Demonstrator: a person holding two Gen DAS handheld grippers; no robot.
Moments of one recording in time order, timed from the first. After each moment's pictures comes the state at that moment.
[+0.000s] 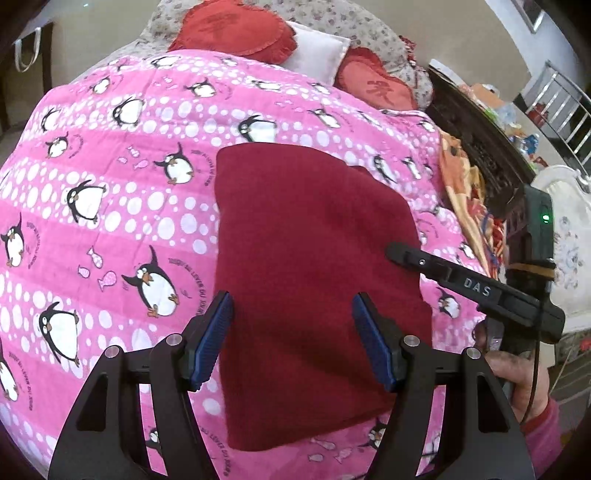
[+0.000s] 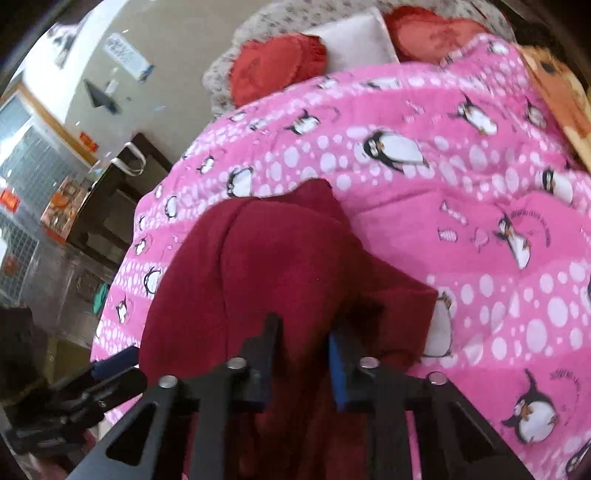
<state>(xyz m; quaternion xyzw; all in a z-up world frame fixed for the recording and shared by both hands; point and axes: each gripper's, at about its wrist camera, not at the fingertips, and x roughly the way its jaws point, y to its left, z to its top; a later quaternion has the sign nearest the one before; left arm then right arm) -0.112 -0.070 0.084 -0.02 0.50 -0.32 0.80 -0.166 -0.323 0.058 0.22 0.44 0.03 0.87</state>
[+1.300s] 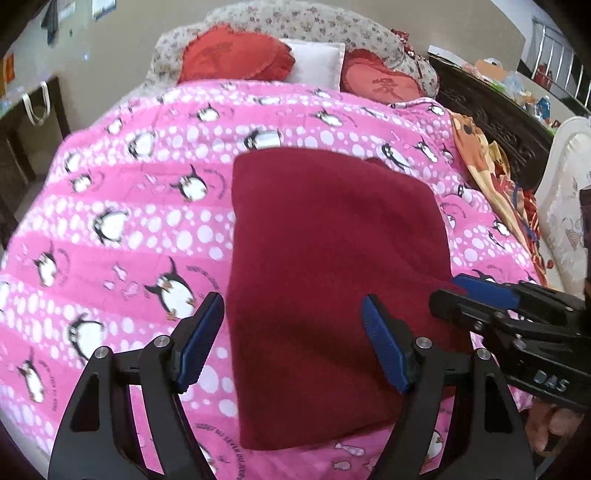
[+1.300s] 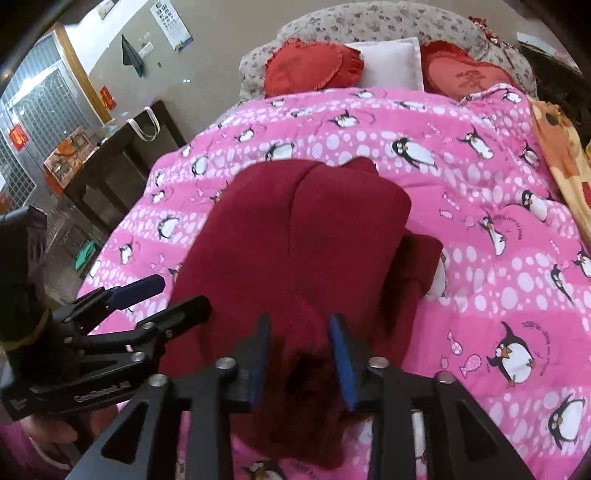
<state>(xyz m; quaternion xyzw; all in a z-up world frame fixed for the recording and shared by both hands) -0.145 -0.087 0.081 0.07 0.43 -0.27 0.86 -0.228 -0.272 0.077 0.14 0.44 0.03 0.89</state>
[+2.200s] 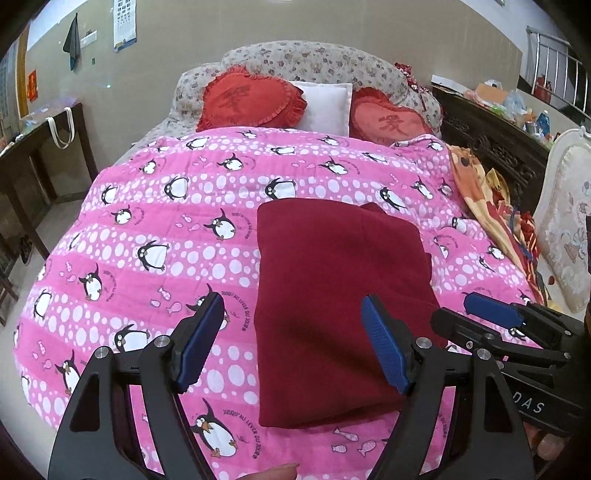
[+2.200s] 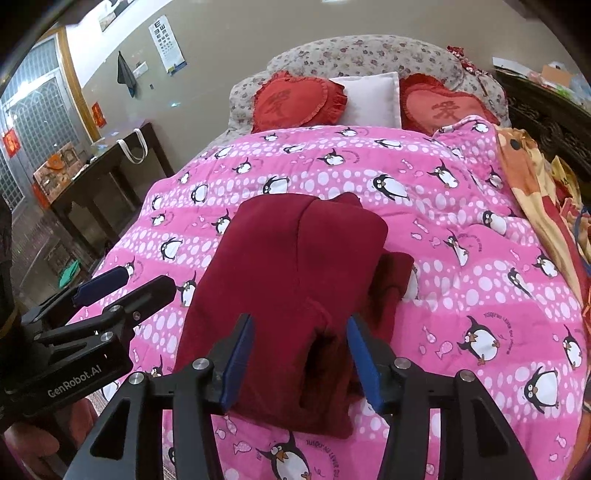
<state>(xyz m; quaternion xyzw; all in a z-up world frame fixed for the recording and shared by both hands) -0.172 -0.064 0.126 0.06 0.37 -0.25 0.89 -0.257 -0.251 0.108 0.12 0.40 -0.03 0.91</state>
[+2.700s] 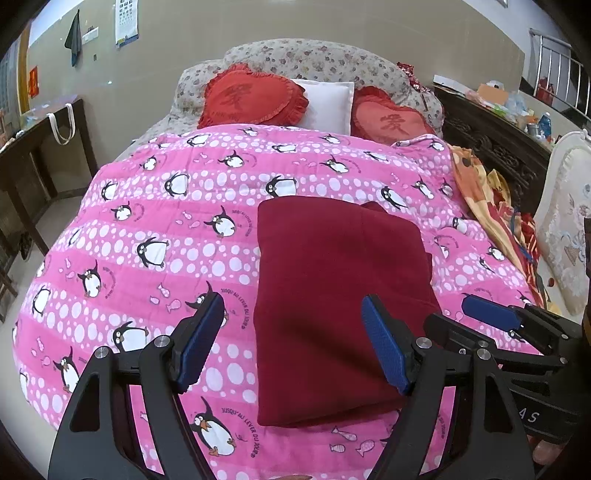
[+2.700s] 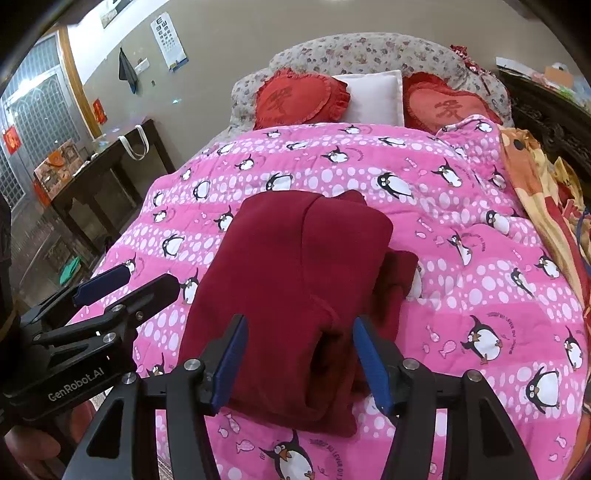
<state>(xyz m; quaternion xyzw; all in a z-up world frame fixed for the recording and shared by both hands) -0.173 -0.063 0.126 0.06 0.38 -0.25 0.89 -0.255 -0.246 0.106 0.12 0.41 -0.02 0.91</state>
